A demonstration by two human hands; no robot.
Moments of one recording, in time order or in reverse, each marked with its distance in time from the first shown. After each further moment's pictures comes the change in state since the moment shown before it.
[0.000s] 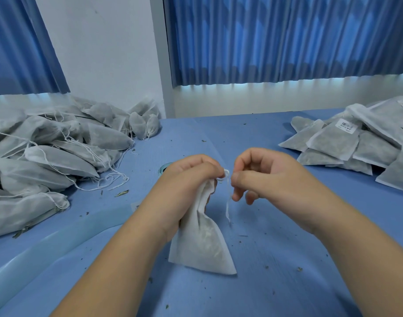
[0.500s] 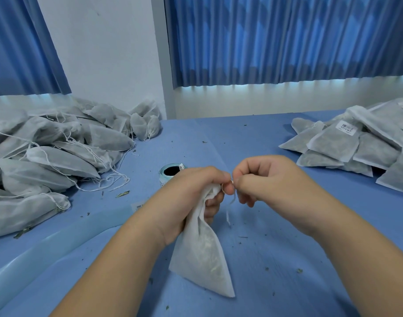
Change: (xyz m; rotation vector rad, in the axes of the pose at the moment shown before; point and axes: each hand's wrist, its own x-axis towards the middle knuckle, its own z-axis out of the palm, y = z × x) left_hand 0.002 0.000 -0.001 -0.042 -0.213 -0.169; right_hand 0.000 -0.003 0.003 -0.070 -0.008 0.024
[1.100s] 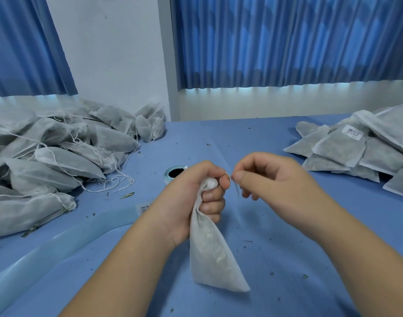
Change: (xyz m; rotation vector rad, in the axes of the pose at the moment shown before) left_hand 0.007 -0.004 -0.005 -0.290 -0.016 -0.058; right_hand 0.002 0.004 0.002 -0.019 0.103 -0.128
